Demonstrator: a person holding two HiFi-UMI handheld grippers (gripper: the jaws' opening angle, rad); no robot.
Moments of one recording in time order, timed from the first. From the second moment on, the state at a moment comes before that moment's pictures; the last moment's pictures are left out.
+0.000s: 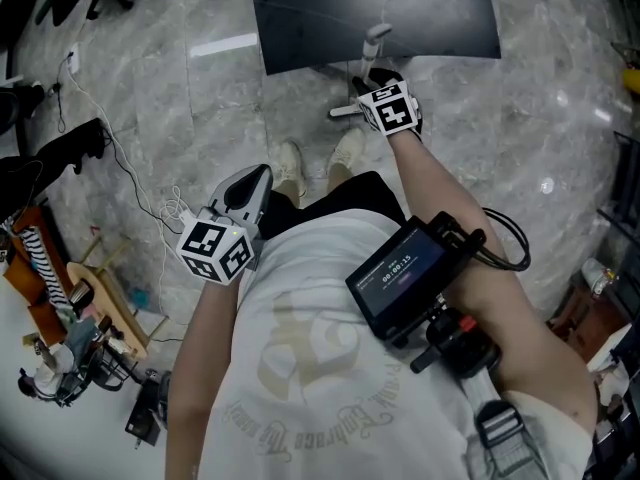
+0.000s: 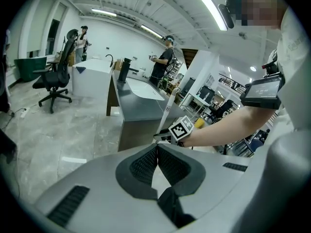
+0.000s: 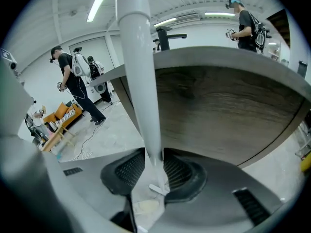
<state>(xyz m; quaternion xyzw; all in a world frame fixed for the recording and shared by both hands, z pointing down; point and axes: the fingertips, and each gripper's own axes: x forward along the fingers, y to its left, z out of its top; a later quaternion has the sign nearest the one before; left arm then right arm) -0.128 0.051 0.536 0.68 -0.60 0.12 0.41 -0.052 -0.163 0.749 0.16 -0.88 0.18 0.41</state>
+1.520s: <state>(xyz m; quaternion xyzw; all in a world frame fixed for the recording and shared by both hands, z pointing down) -0.143 0.053 0.520 0.78 -0.53 0.09 0.32 0.004 -0.086 0.584 0.25 -0.92 0.15 0.27</state>
